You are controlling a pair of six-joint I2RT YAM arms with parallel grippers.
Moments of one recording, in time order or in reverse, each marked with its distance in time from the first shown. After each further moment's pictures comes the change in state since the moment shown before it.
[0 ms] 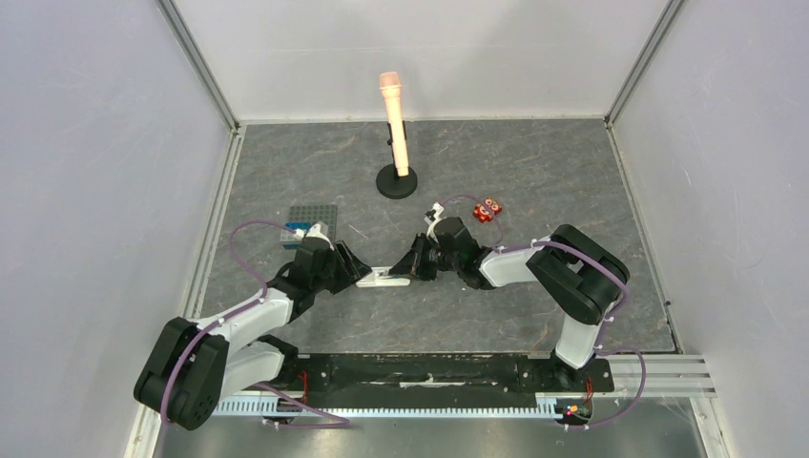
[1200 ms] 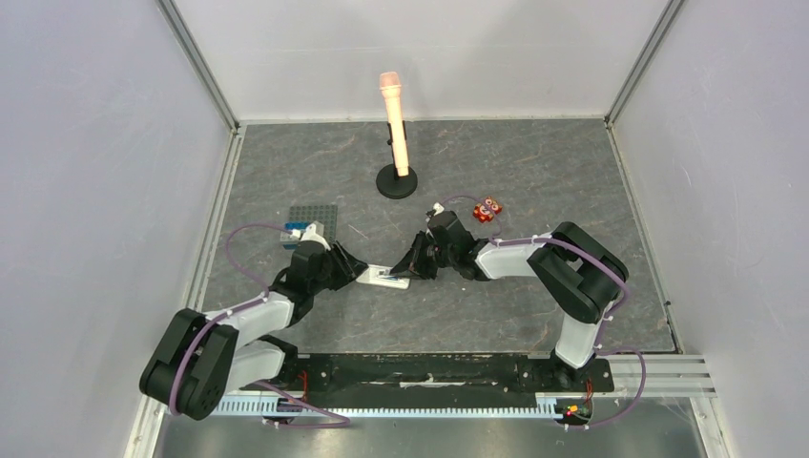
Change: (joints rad) left arm 0.032 0.061 -0.072 0.230 0.023 0.014; right arm -0.009 0.013 0.094 -0.221 0.014 0.045
